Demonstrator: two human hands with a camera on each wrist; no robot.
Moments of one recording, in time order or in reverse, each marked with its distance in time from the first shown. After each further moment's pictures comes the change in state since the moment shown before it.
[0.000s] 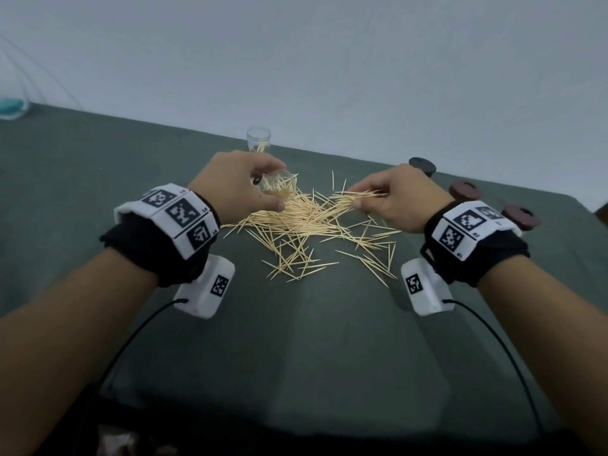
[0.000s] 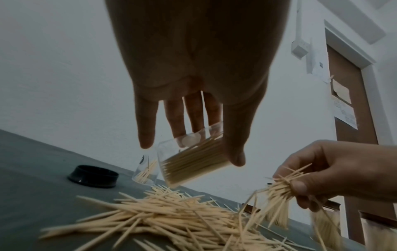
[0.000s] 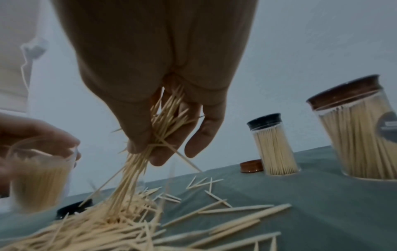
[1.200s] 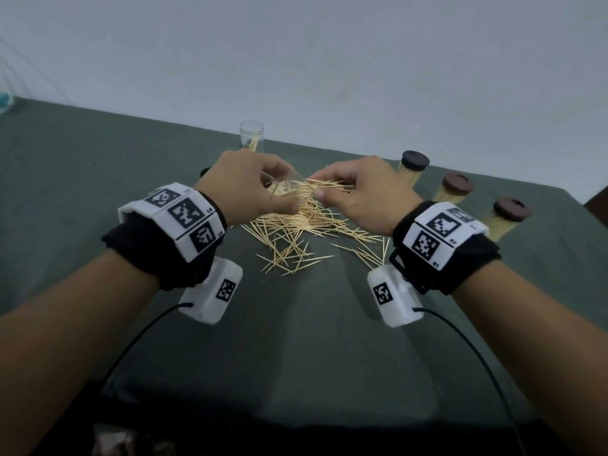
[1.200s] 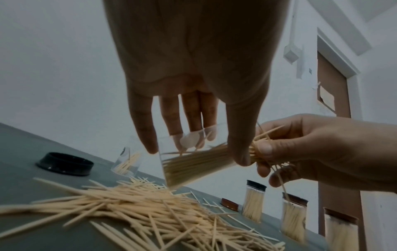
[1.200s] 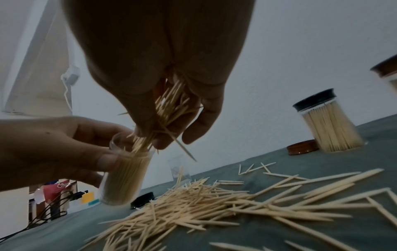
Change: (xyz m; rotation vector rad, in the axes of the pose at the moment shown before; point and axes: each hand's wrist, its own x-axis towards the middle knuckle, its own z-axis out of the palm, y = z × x) left_hand -0.005 0.015 0.009 -0.087 -0.061 -0.003; right_hand -0.014 -0.042 0.020 0.205 0.056 -0.113
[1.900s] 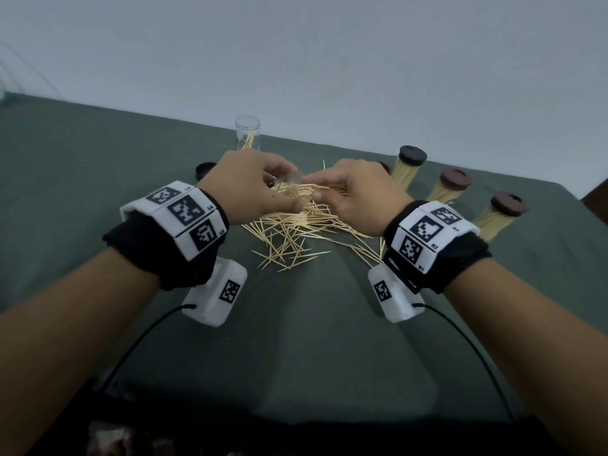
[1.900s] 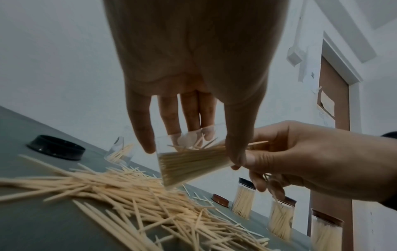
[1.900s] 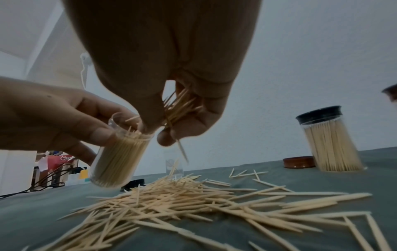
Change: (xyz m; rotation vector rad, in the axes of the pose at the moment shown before) left_hand 0.001 0.002 0.008 -0.018 -0.012 0.015; right_hand 0.001 0.005 0.007 -0.239 -0.018 -0.094
